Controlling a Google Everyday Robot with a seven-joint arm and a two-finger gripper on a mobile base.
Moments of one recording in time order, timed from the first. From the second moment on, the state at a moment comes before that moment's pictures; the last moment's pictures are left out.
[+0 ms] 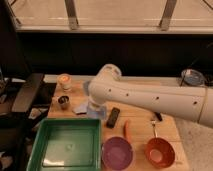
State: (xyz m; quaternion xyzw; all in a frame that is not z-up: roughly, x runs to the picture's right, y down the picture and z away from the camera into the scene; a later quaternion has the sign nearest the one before) arm -0.044 0.068 0.716 -0.23 -0.07 0.20 0.95
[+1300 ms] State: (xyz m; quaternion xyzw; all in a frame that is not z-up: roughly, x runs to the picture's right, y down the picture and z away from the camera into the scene) arm -0.050 -0.089 0.799 -0.18 -0.15 0.27 0.93
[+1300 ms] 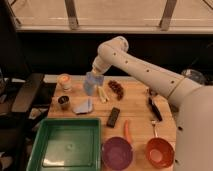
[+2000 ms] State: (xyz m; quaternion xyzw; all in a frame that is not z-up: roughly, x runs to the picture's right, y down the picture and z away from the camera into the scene) arm -0.066 -0.104 0.836 -0.20 -0.18 0.29 0.92
